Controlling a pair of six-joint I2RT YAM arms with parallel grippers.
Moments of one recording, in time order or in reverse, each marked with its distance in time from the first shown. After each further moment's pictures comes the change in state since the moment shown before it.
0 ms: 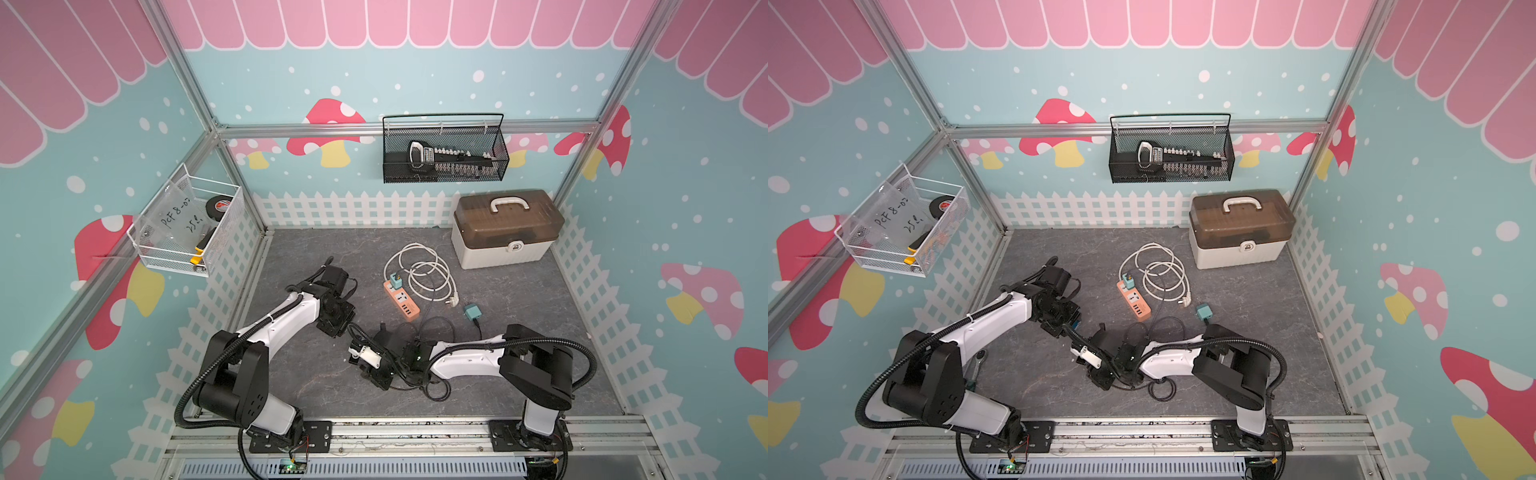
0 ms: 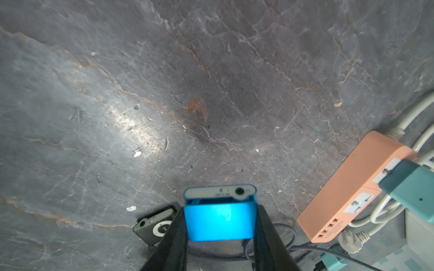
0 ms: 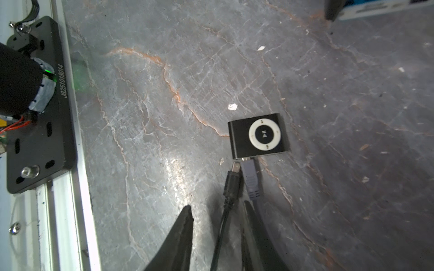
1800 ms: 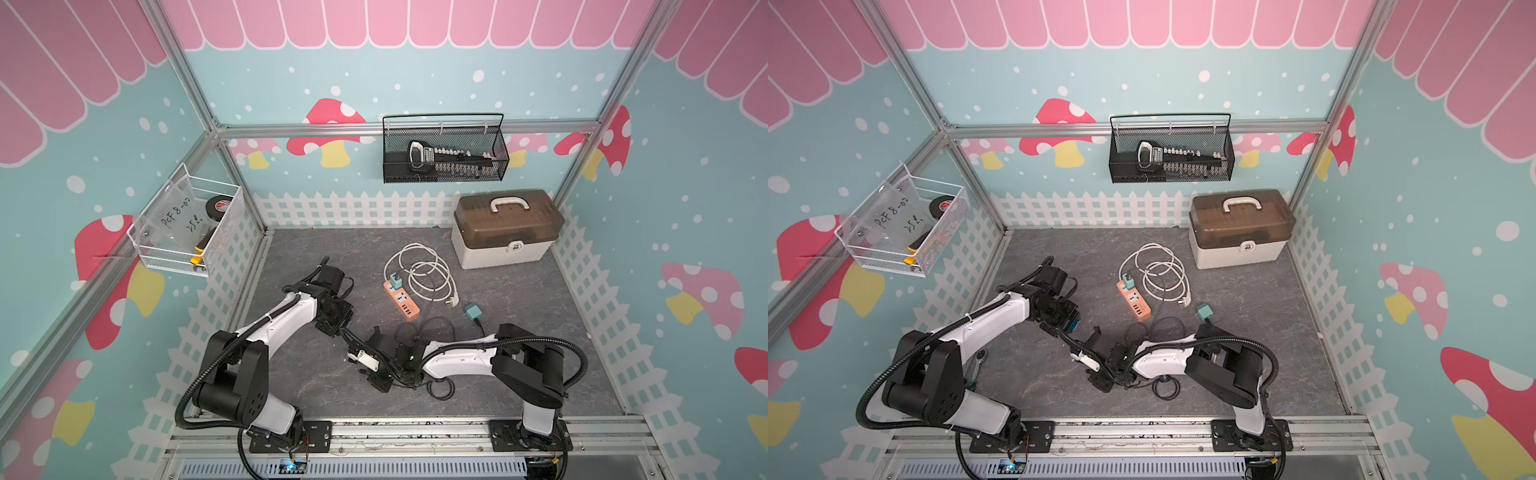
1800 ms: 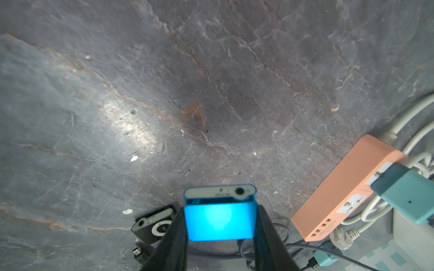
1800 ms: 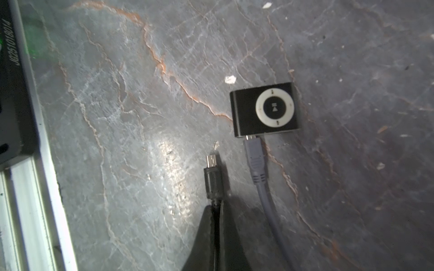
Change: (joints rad) left arm 0.033 0.000 -0.012 0.022 0.037 0.007; right arm 0.013 0.050 0.071 -0.141 0.045 -0.044
